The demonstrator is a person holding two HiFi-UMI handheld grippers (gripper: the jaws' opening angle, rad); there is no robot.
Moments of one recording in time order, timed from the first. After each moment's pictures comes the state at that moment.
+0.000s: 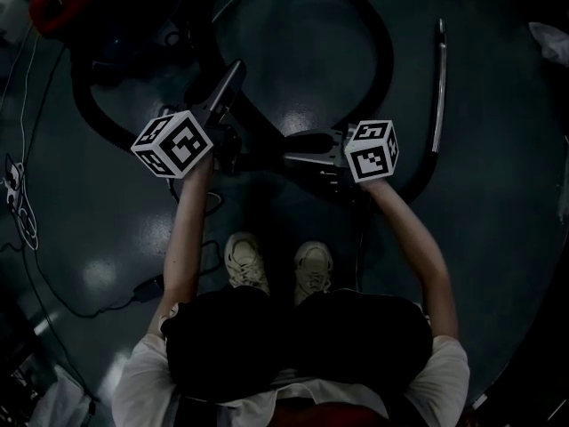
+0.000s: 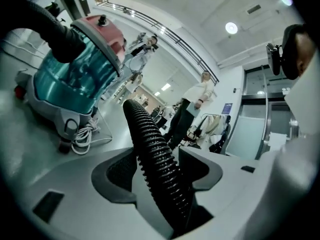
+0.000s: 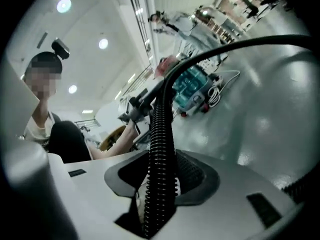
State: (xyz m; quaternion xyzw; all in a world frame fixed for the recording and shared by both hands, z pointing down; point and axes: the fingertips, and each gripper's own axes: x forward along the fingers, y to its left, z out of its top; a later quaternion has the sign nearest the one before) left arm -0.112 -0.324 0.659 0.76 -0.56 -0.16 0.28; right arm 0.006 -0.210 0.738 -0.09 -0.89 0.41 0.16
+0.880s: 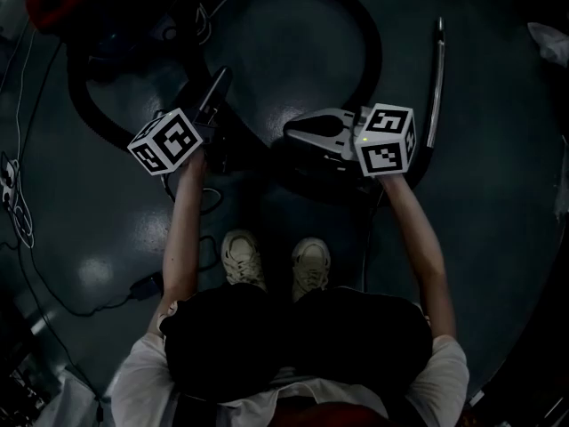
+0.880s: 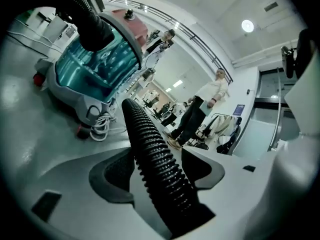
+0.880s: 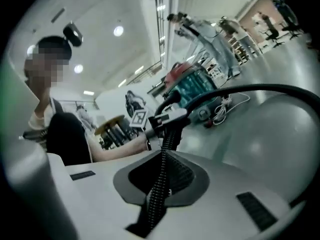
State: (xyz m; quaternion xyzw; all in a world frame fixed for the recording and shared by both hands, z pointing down) left arm -0.140 -0.314 0.705 0.72 -0.59 -0.15 0.34; right arm 0.005 -0.233 0.690 -0.06 -0.94 0.30 0.17
